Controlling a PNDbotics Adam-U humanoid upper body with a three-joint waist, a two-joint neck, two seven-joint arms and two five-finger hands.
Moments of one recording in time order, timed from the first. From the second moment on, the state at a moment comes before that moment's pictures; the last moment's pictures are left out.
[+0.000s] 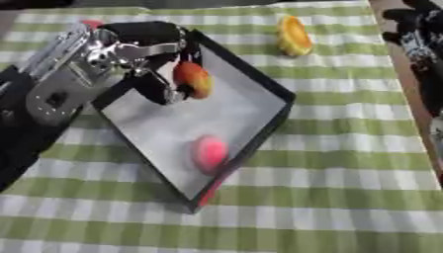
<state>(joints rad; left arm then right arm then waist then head) -1.09 0.25 -0.62 -1.36 -0.67 0.07 -0.68 -0.17 -0.55 -0.20 -1.81 -0.25 -0.14 0.06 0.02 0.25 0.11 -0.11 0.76</state>
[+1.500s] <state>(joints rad) -1.08 0.35 -0.55 -1.38 -0.61 0.08 -0.72 -0.14 -0.56 -0.22 -1.81 -0.23 -0.14 0.05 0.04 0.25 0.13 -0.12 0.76</state>
